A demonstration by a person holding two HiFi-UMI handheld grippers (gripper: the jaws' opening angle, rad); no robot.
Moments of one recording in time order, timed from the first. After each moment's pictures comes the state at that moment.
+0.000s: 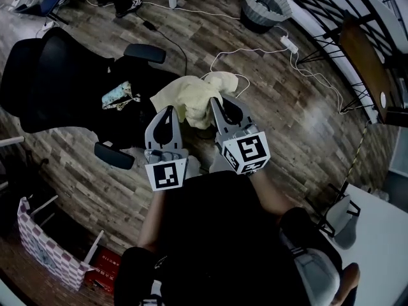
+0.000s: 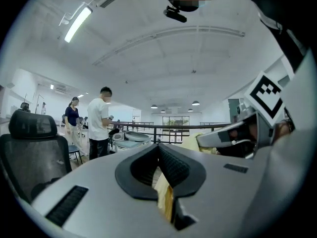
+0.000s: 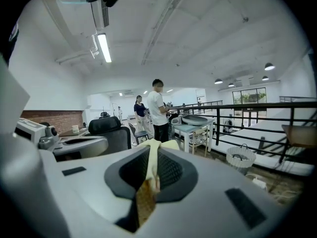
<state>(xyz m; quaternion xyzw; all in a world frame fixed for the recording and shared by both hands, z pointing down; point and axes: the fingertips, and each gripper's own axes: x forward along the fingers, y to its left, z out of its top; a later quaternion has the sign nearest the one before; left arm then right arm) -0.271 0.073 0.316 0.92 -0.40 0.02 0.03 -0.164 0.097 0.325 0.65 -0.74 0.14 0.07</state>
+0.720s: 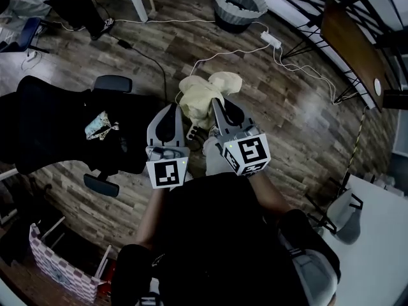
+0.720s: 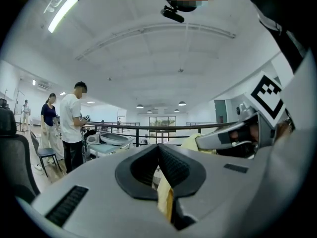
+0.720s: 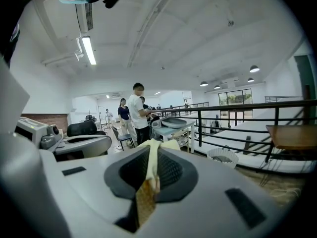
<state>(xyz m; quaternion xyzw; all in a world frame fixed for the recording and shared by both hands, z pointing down) -0.076 0.052 0.313 0.95 -0.32 0.02 0.02 0.019 0.092 0.325 0.71 -0.69 0.14 0.06</state>
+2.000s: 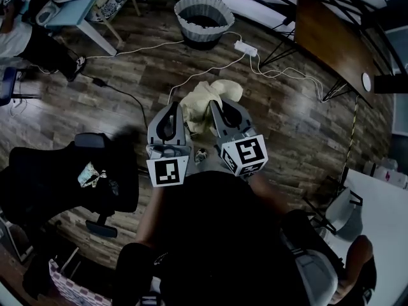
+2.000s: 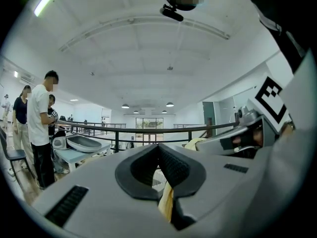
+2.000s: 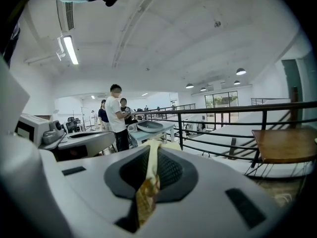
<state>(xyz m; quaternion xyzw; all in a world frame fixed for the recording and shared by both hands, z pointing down) 0.181 -0.016 0.304 0.97 -0.24 0.02 0.01 0.260 0.038 0.324 0.76 -0.64 0.14 0.05</state>
